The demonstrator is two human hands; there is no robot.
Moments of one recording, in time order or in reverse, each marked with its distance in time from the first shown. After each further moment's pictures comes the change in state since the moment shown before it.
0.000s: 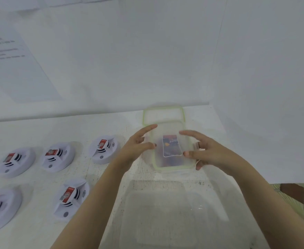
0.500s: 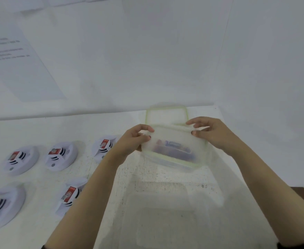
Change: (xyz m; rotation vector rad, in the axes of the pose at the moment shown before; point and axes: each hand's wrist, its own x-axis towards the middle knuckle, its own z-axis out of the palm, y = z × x) left_hand 0.003 0.020 -0.018 0.118 0.021 -0.069; right_hand 0.040 -0.009 -0.026 -0.179 0.297 -0.127
